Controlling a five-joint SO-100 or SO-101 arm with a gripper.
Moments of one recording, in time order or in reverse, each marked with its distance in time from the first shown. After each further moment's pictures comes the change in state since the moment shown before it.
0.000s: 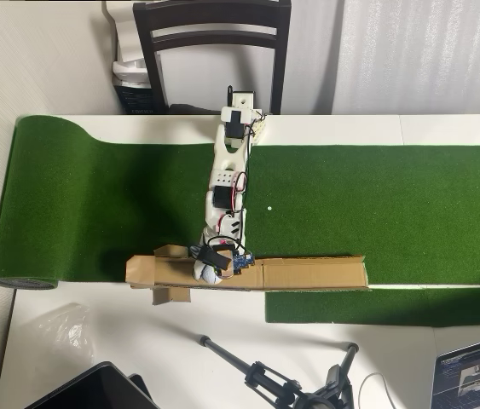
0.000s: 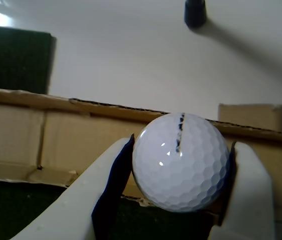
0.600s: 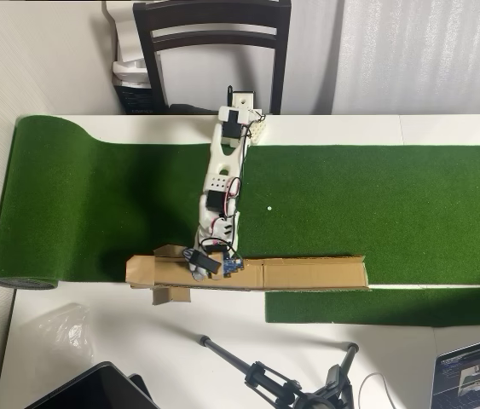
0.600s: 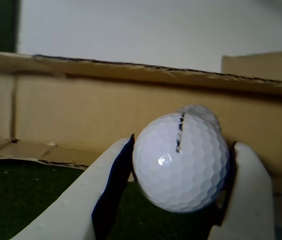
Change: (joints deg) arm 3.3 0.0 7.6 0.0 0.0
